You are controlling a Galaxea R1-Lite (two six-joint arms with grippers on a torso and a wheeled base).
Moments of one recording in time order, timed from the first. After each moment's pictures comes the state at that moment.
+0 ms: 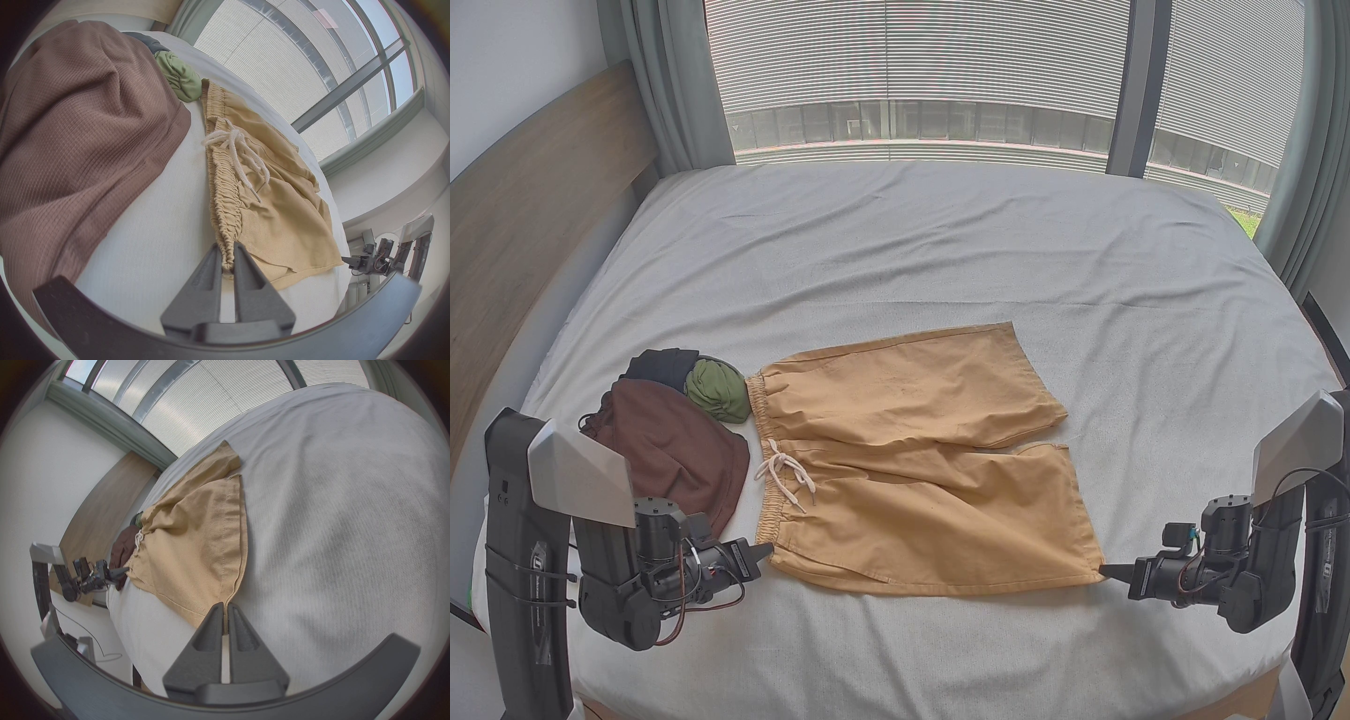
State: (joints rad) left arm -0.16 2.49 -0.40 -1.55 -0.34 -0.50; right arm 0.05 2.42 -0.20 -1.55 0.53 0.27
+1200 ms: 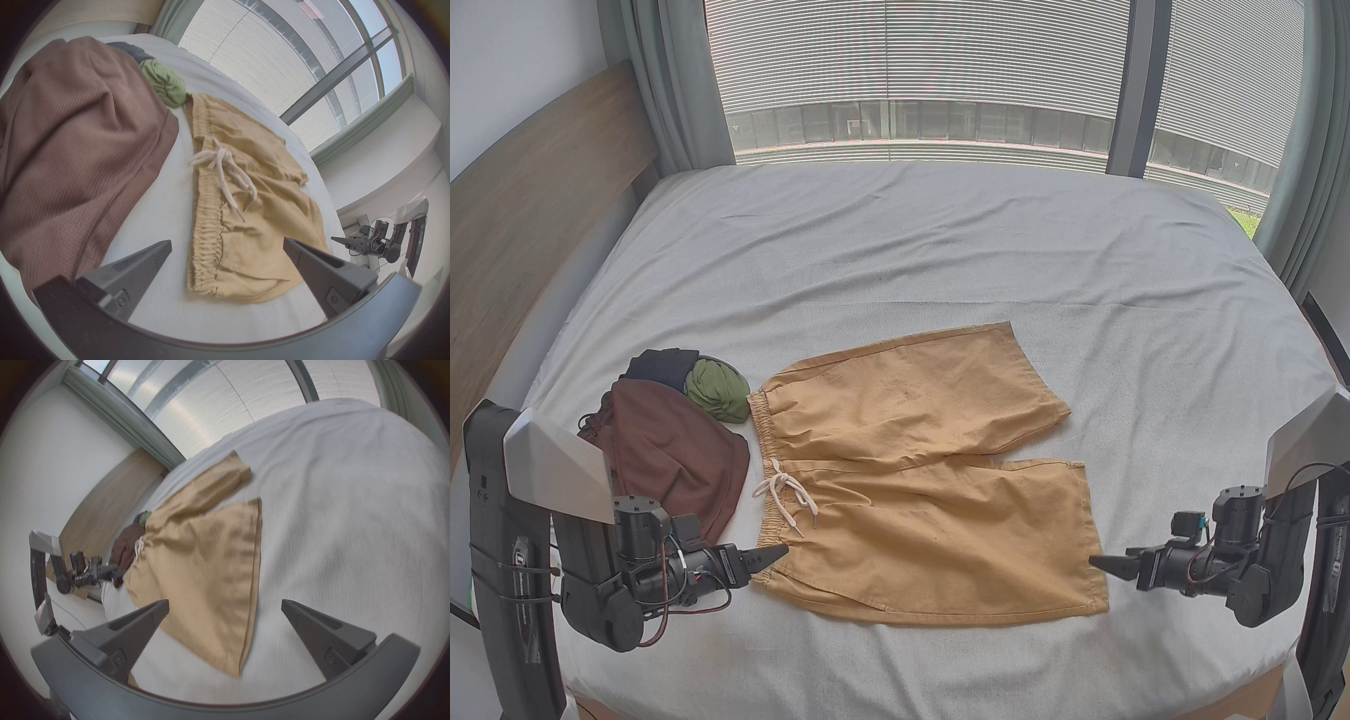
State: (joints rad) left arm -0.13 2.42 -0.31 -1.54 -0.43 -0.40; right arm 0.03 2.37 -0.19 -1.54 0.54 0.19
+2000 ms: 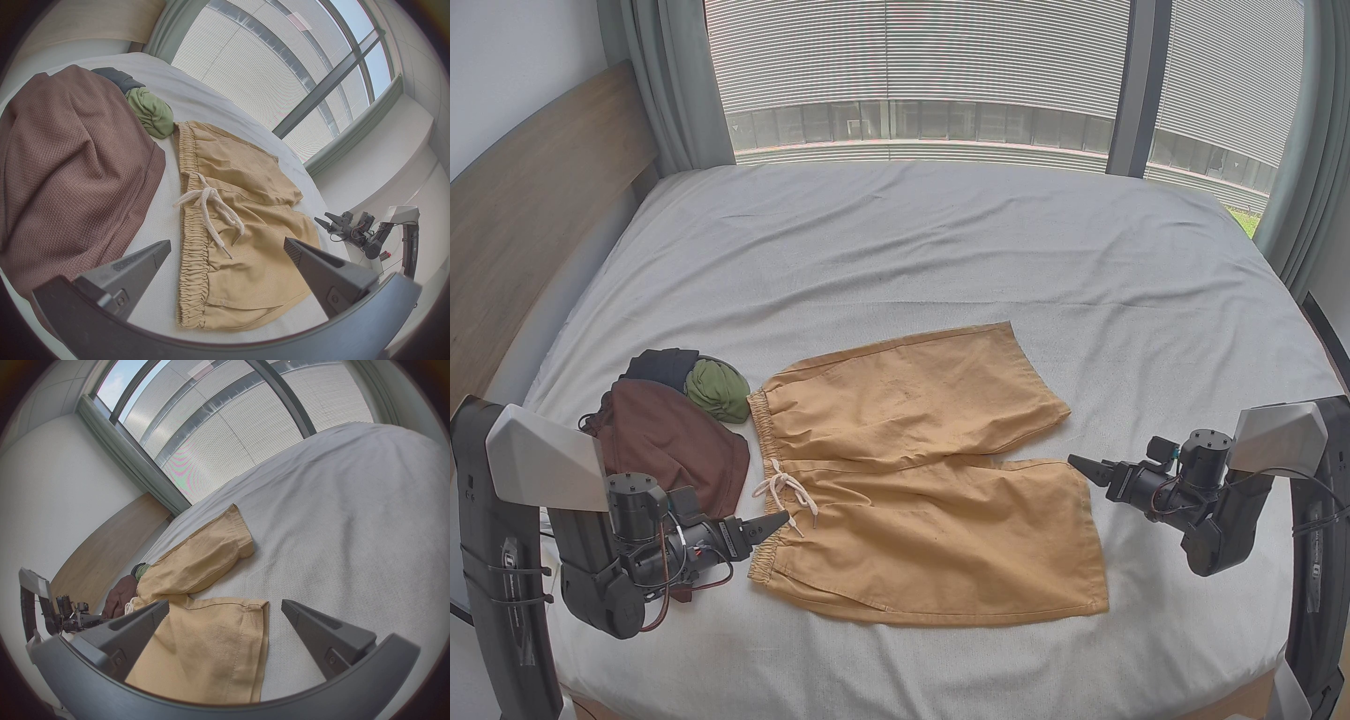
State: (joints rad) left arm -0.14 2.36 -0.38 -1.54 -0.40 -0.42; right arm 0.05 2.50 -0.71 -1.54 0.49 0.41
